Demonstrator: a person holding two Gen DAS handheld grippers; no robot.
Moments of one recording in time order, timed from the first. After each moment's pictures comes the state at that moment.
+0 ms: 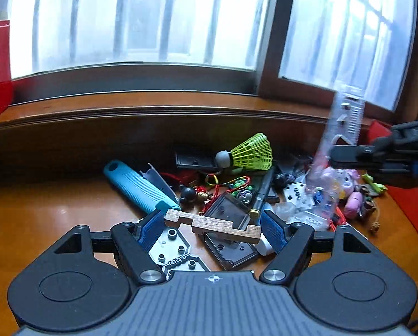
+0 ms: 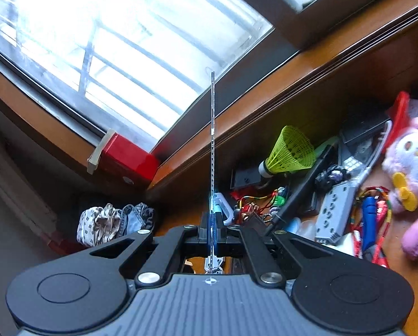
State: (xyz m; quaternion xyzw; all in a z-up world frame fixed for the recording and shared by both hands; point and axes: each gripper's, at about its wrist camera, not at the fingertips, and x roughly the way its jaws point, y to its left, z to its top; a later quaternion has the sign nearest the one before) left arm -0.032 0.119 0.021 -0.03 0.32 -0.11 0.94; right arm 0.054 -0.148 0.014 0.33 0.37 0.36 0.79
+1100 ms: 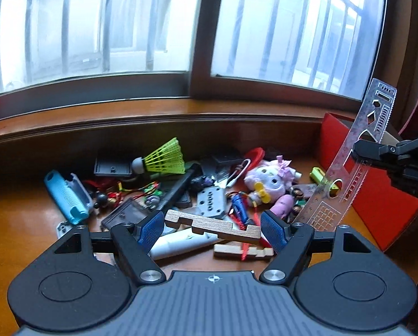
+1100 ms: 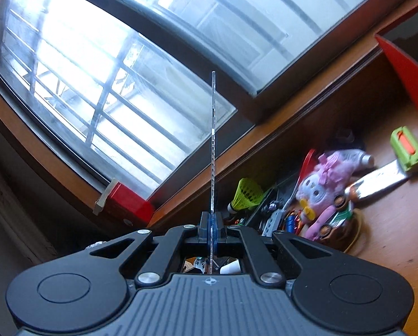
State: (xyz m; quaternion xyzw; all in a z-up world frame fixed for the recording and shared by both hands) left arm -0.051 0.006 0.052 -0.01 0.32 -0.14 0.94; right arm -0.036 -0.280 0.048 0.37 0.28 0.30 0.84
